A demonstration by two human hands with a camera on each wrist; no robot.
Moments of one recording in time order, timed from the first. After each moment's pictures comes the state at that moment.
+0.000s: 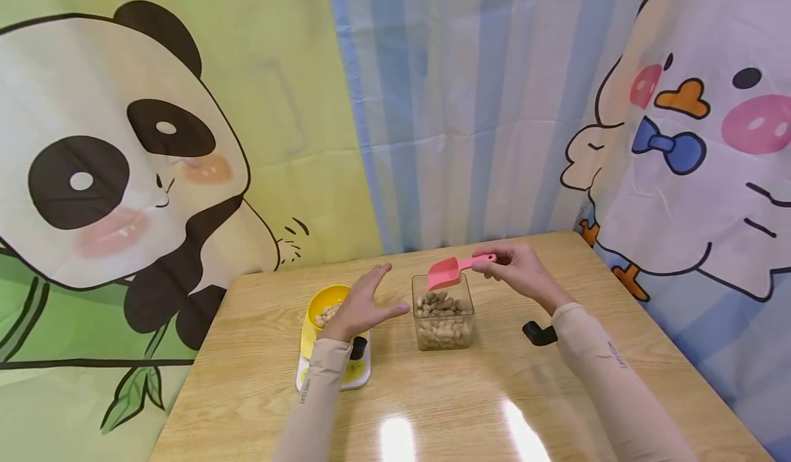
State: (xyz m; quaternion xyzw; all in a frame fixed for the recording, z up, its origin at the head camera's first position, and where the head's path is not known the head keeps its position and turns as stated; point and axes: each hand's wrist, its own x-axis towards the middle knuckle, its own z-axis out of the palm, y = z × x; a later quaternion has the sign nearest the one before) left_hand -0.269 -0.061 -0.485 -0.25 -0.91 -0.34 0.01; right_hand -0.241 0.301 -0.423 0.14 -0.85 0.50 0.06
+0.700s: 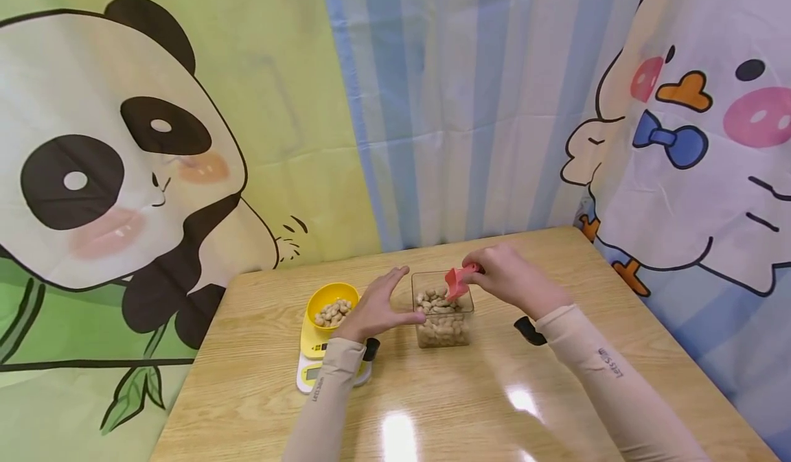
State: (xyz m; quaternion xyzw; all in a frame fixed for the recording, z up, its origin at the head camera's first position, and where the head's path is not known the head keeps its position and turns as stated) left_hand -0.265 -0.034 -0.491 -0.28 -0.91 -0.32 -0.02; right_hand -0.219 0.258 -0.383 0.28 -0.93 0.21 0.12
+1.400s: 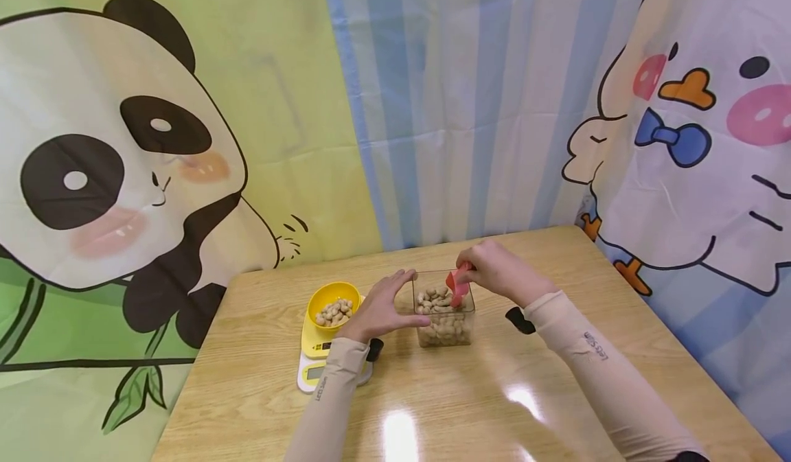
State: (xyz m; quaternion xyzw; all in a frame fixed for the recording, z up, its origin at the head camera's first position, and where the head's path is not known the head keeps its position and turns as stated) left_hand -0.265 -0.027 -0.495 -0.30 -0.91 -0.30 -0.02; right_hand -0.237 0.248 -0.383 0.32 -0.92 0.19 0.09
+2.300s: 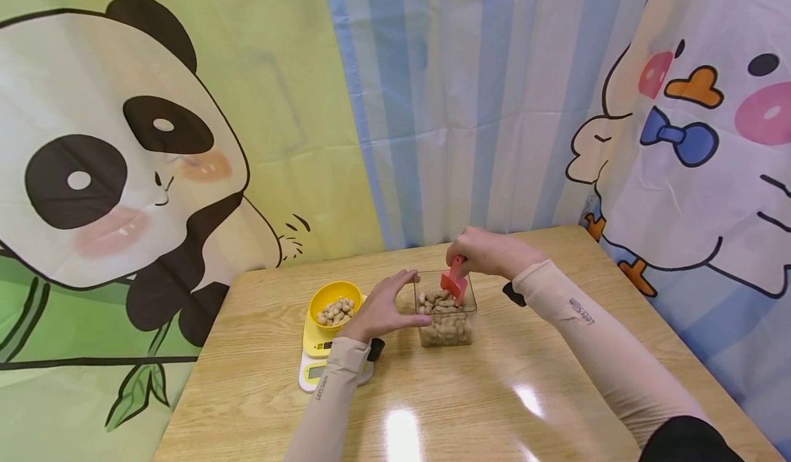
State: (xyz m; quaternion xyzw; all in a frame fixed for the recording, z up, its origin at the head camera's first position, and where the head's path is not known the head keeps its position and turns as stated) left_hand -0.266 -0.027 -0.494 -0.31 -0.90 -0.31 -0.01; right_hand -0.273 0.245 -0.359 0.42 -0.89 0.15 -0.04
